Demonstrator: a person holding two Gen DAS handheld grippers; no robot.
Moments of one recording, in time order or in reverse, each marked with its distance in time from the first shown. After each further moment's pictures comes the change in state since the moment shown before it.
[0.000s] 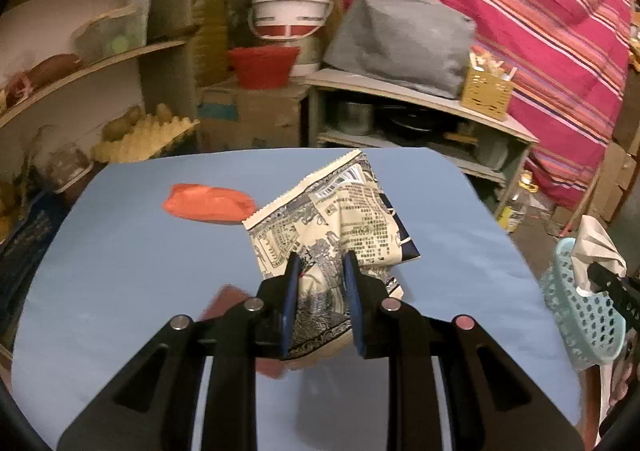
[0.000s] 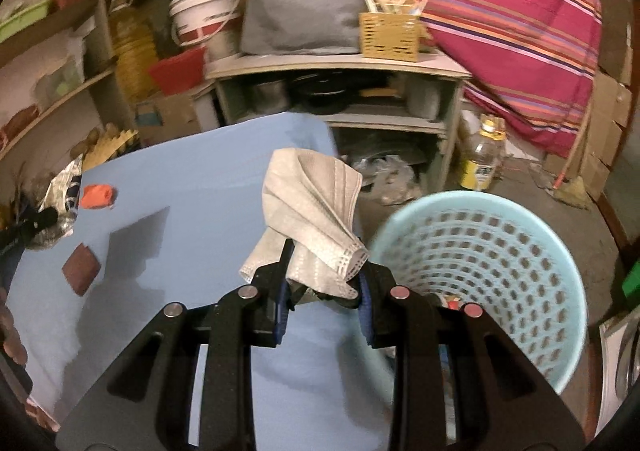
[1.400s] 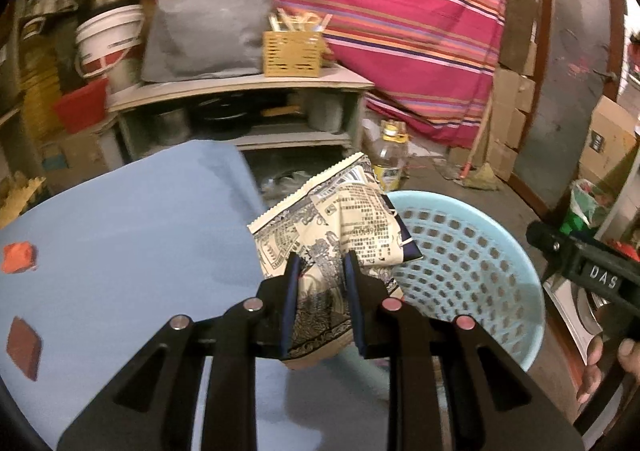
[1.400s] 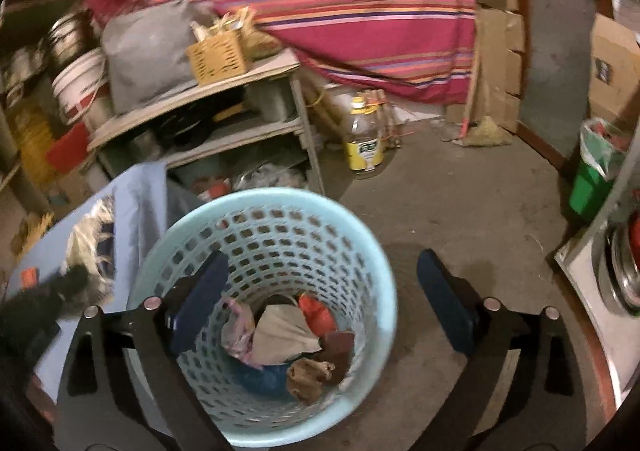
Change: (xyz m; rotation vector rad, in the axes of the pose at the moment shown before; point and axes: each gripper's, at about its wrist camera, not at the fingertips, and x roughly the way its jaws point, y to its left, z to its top) left arm 0.027 -0.278 -0.033 0.283 0.027 -0.337; right arm -0.048 -0.189 -0.035 0.326 -0.051 -0.241
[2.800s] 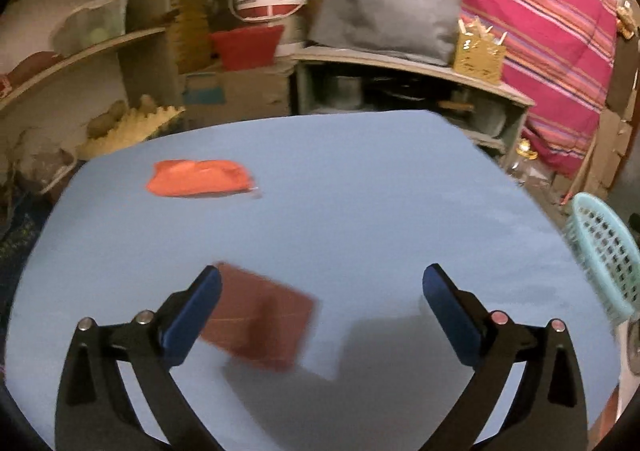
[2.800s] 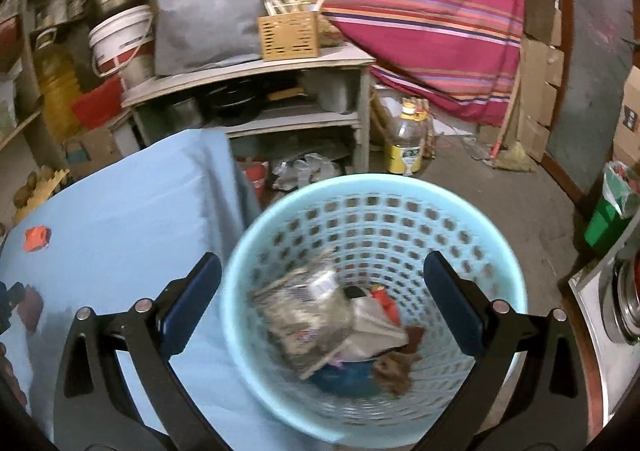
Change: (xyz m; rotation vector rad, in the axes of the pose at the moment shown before) left arm -0.089 0.282 -0.086 -0.214 0.039 0.332; right arm 0.009 0.145 -0.030 -0.186 0.010 0.031
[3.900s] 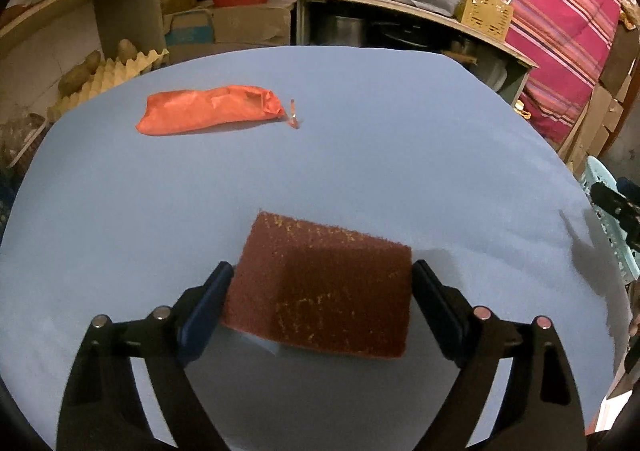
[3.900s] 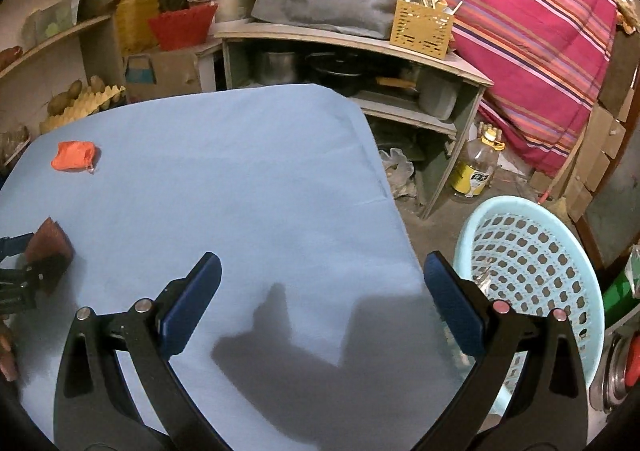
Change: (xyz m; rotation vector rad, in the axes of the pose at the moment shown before) left arm 0.042 0.055 -0.019 0.010 0.196 -0.123; right arm 0.032 0.165 -0.021 -0.278 0.059 0.087
